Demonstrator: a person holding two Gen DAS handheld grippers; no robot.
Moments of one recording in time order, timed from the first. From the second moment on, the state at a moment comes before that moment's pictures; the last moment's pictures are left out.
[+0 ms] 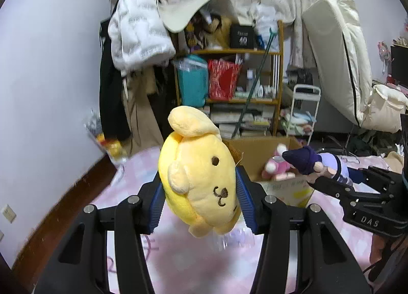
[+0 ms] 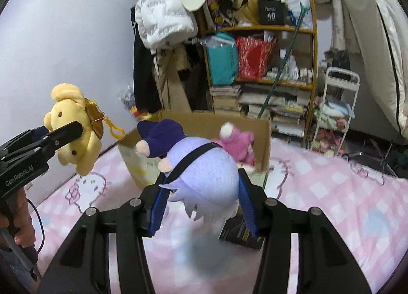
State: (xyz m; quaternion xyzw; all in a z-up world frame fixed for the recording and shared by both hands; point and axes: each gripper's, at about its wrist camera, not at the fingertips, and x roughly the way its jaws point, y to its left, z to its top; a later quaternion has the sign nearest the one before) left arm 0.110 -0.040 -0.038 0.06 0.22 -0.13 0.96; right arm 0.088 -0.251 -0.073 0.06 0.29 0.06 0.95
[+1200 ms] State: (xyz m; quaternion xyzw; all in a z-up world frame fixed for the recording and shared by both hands) left arm 0.194 -0.082 -0.063 0.09 0.22 -0.17 0.96; right arm 0.154 -0.288 -0.071 0.10 0.24 0.03 0.96
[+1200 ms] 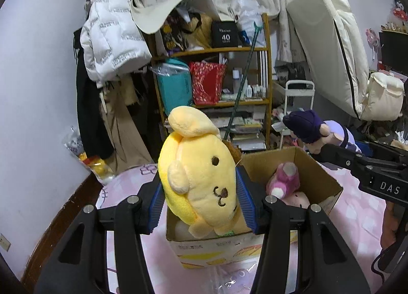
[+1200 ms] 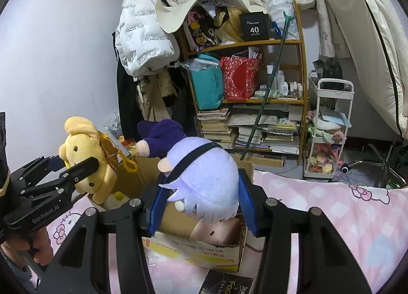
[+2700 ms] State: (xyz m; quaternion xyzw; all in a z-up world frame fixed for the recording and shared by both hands) left arm 0.174 -0.082 -0.073 0.10 0.29 -0.14 0.94; right arm 0.147 -0.296 -0.095 0.10 0.29 0.04 0.95
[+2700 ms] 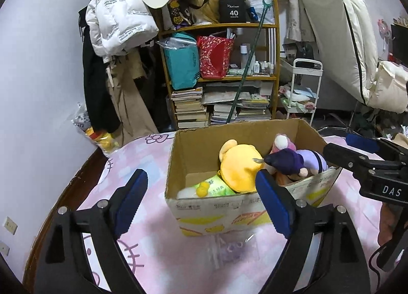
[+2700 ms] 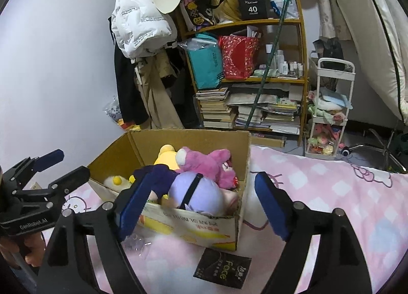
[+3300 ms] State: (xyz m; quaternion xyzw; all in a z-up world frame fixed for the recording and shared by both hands) left arm 0.141 -0.069 -0.080 0.08 0.35 -0.14 0.92; right arm 0.113 -0.289 -0.095 0.09 0.32 0.02 0.94
